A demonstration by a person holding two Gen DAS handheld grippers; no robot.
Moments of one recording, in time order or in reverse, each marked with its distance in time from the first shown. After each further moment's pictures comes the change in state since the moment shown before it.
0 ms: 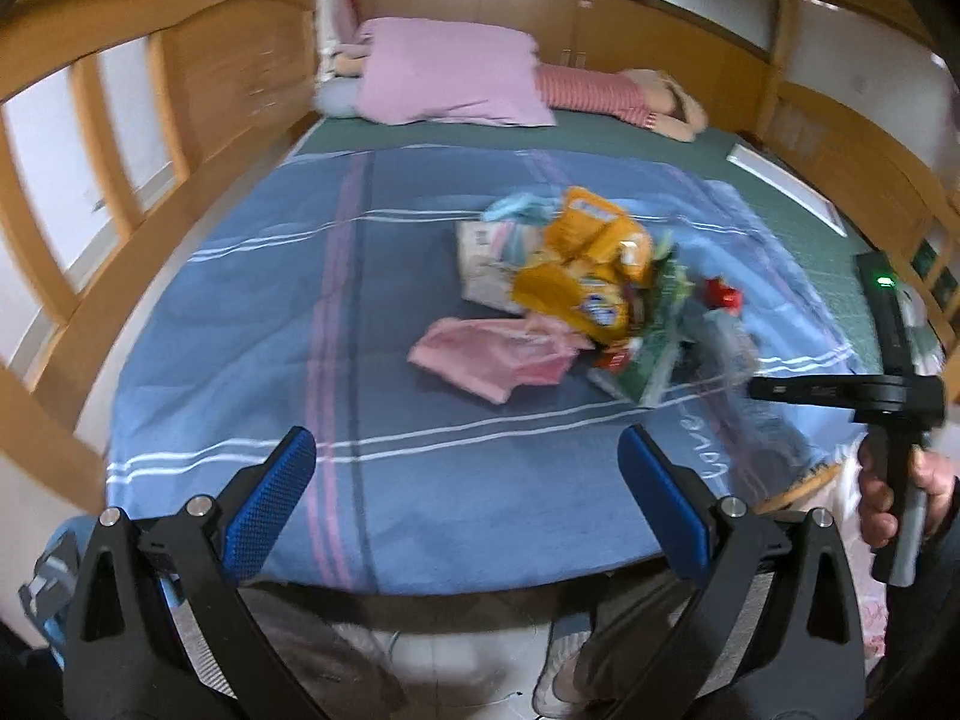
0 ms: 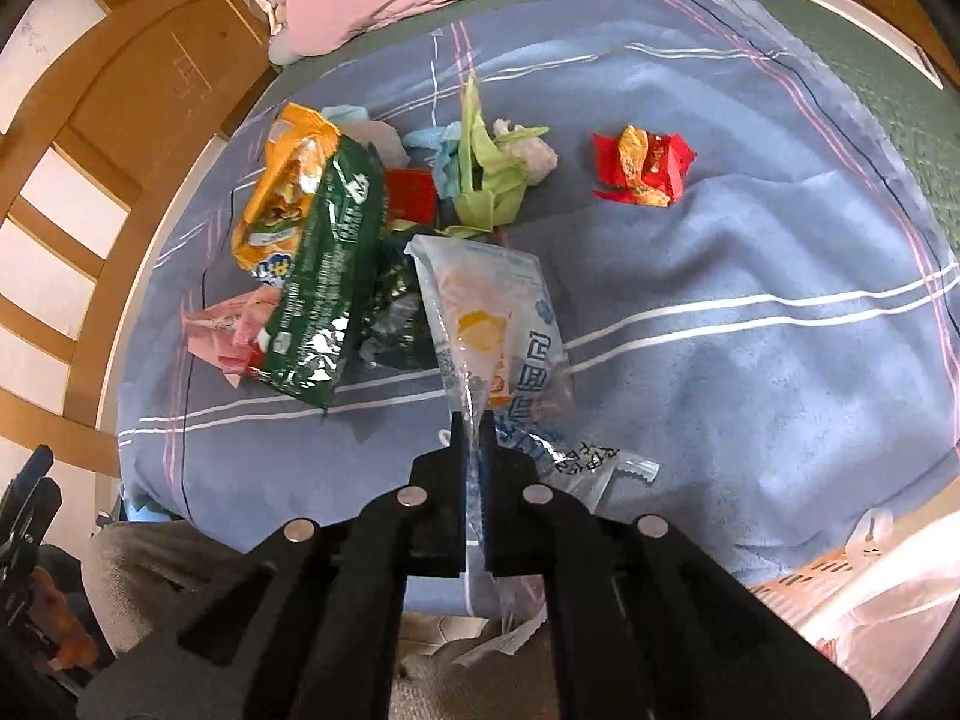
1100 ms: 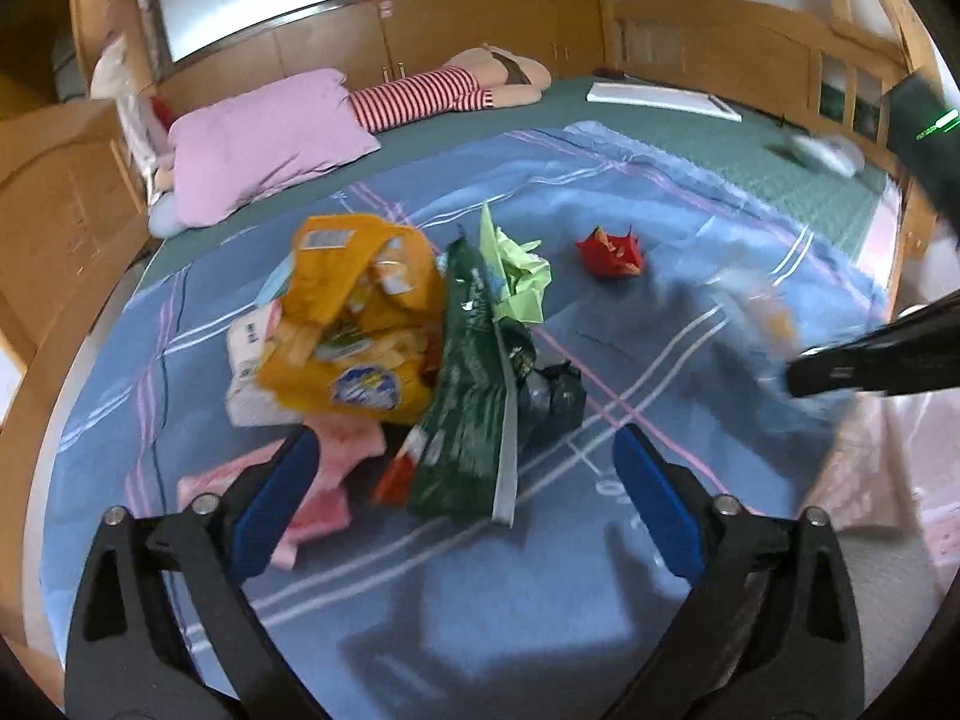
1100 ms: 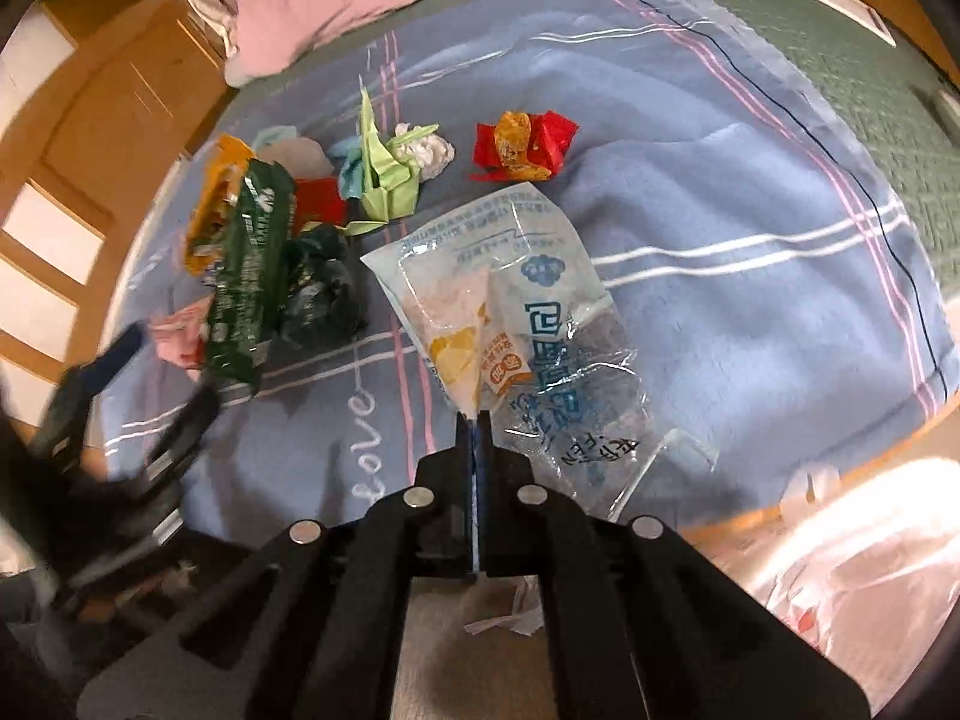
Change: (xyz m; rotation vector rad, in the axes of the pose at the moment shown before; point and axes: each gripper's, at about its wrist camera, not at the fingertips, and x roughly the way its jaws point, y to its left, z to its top) left arm 0.114 -0.140 0.005 0.410 -0.091 -0.105; right arm -0.037 -0.057 -0.025 0.095 -0.013 -0.036
